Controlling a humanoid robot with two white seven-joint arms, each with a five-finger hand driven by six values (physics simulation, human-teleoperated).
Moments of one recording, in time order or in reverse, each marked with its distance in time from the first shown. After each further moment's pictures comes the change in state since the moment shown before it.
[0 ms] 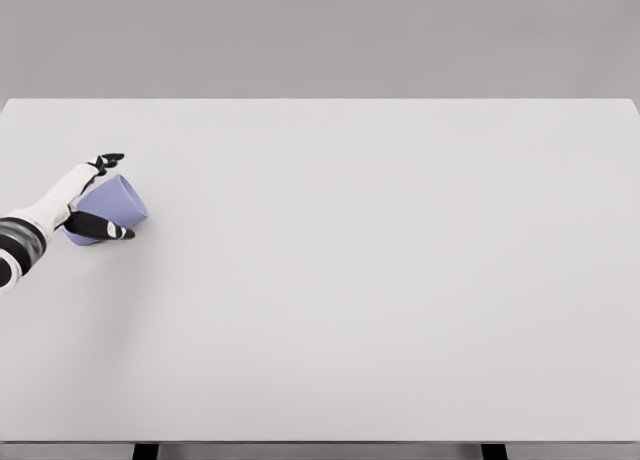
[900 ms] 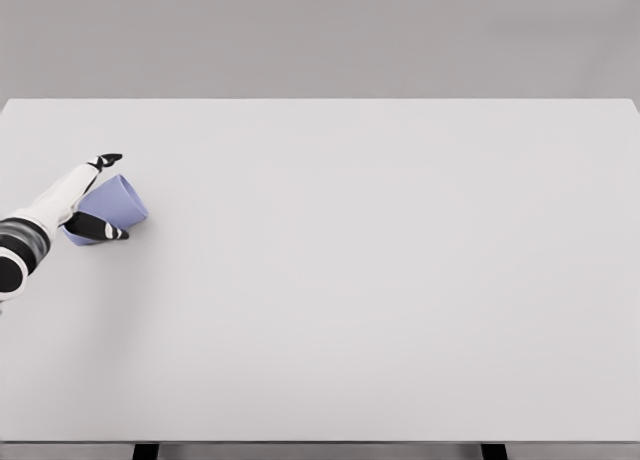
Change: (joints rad) left arm -0.025 0.000 -0.053 0.004 -0.118 0.028 -0.002; right arm 0.000 0.000 0.000 0.000 0.000 0.000 0.000
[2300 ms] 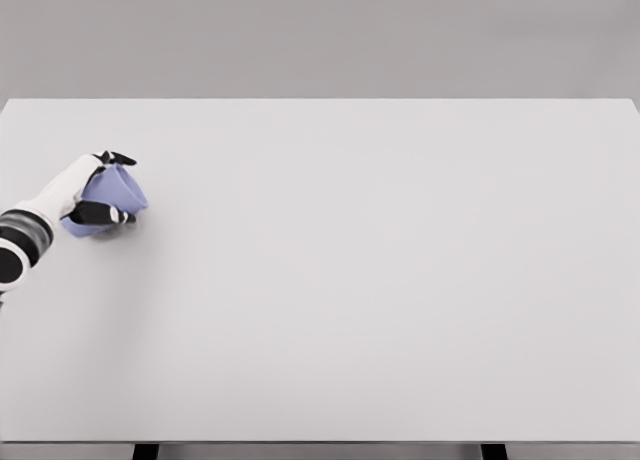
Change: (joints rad) left arm -0.017 -0.020 0.026 0.004 0.059 -0.014 0.010; right arm 0.000 0.000 0.000 0.000 0.000 0.000 0.000
